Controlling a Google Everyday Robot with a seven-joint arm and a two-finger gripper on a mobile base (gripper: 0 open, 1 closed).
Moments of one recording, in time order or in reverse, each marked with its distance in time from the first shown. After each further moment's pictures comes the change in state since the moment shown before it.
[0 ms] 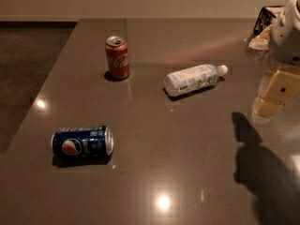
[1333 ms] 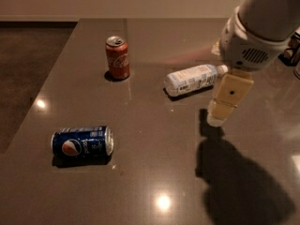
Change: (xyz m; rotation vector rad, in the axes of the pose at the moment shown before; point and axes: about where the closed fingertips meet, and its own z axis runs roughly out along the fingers) arm -0.067 0.015 0.028 -0.046 -0.023 -0.012
